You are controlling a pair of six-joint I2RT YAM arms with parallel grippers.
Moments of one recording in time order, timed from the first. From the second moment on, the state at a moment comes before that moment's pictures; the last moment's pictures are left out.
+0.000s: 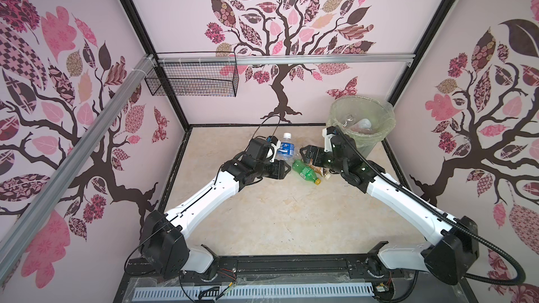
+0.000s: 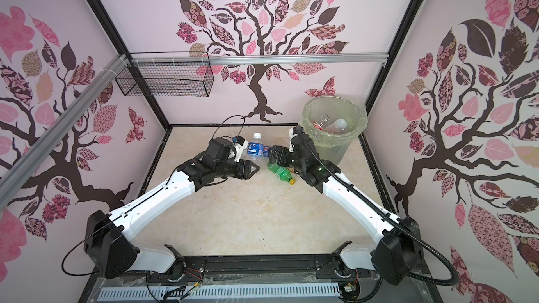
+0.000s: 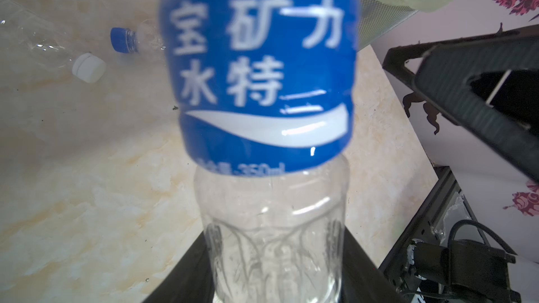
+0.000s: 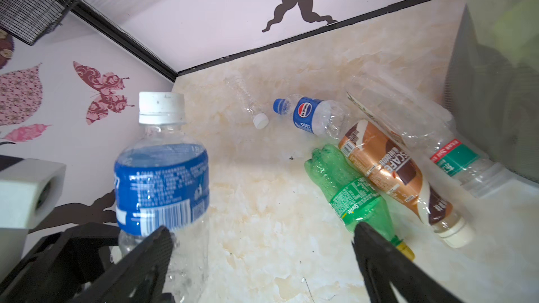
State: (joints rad) left arm -0.63 1.42 1.22 -0.50 0.23 -0.39; right arm 0.55 1.32 1.13 -0.29 -0.03 0.63
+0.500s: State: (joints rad) left arm -0.63 1.42 1.19 -0.48 0.26 -0.43; right arm 0.56 1.43 1.14 -0.18 -0.22 0.78
